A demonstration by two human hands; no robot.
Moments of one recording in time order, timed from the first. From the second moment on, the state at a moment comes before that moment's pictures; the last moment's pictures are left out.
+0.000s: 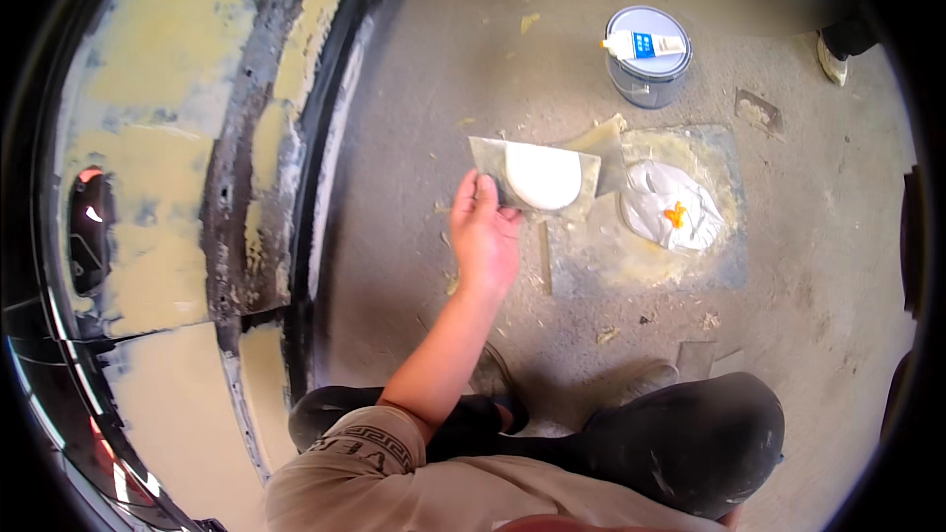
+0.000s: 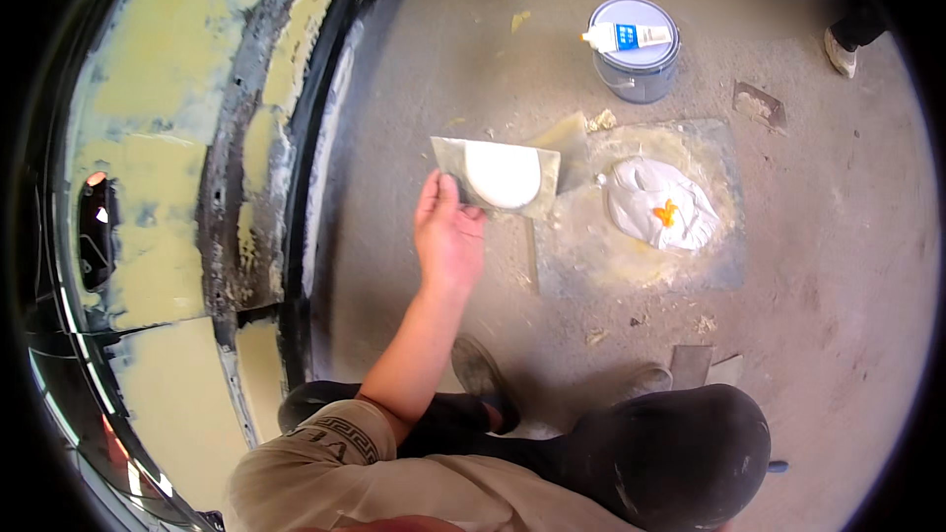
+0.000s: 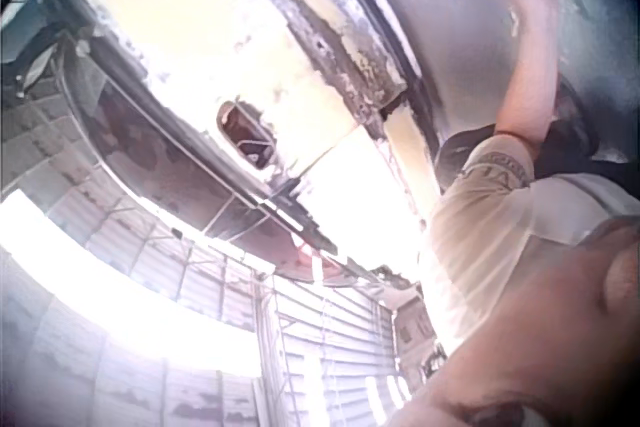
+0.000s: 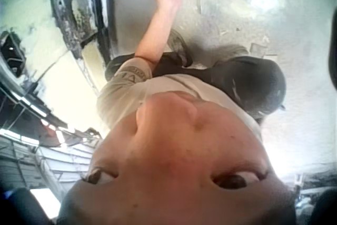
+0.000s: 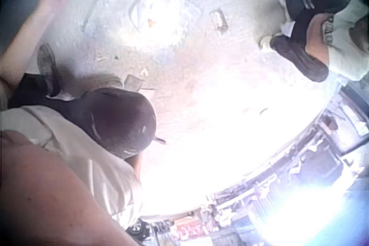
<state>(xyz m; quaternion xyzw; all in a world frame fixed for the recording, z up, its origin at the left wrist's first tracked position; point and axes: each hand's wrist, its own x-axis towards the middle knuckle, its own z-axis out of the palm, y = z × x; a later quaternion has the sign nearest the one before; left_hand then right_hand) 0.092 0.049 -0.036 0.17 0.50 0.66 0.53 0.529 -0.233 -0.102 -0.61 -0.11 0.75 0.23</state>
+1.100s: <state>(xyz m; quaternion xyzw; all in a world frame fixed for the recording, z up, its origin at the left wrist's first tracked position) 0.212 0.026 -0.018 0.26 0.41 0.61 0.63 0.460 -0.024 -0.086 -0.47 -0.06 0.53 0.70</state>
